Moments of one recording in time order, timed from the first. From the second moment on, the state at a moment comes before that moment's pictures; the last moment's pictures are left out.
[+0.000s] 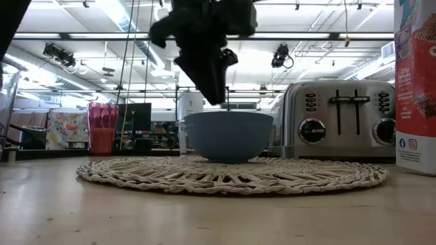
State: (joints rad) left arm -0.14 1.97 1.63 -0.88 -0.08 0.24; right arm -0.29 1.13 1.68 -1.06 0.14 -0.05
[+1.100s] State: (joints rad) left arm -0.10 1.56 1.63 -0.33 -0.12 -0.24; right arm 0.44 1.21 1.90 -1.55 -0.01 0.67
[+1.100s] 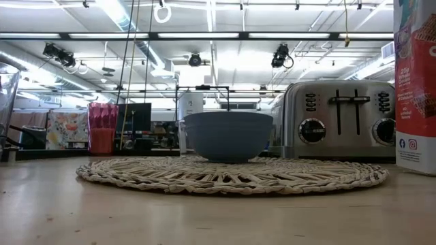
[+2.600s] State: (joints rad) left arm -0.23 1.93 1.63 -0.05 -0.15 -0.17; right arm 0.54 1.24 1.61 -1.57 0.10 0.34
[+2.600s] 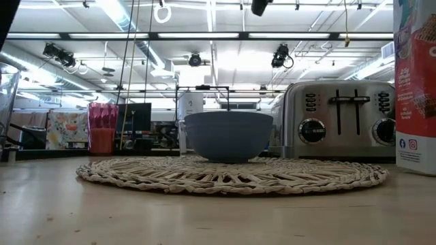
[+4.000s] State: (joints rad) left arm -0.25 1.61 1.63 -0.58 -0.15 -0.42; right arm 0.41 1.33 1.82 -1.46 0.00 0.13
